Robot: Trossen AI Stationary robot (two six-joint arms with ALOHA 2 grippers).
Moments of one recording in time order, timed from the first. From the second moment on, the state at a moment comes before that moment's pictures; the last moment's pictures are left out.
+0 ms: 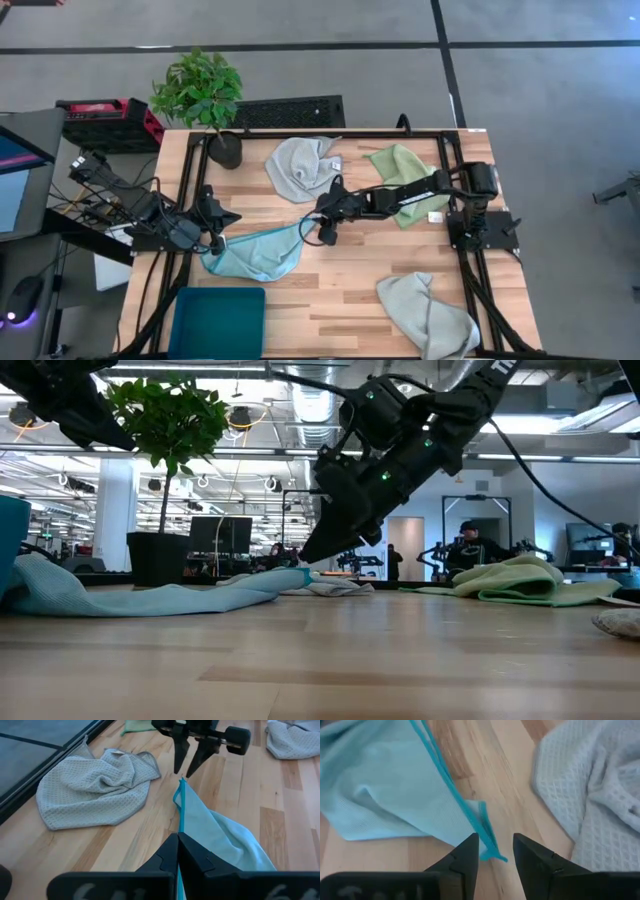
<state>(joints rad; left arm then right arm) -0.56 0.61 0.57 -0.75 -0.72 -0.61 -0.02 1.90 1.02 0.15 0.08 0.15</state>
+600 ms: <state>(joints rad) -0.56 0.61 0.57 -0.75 -0.72 -0.61 -0.04 1.90 1.02 0.13 0.00 0.16</state>
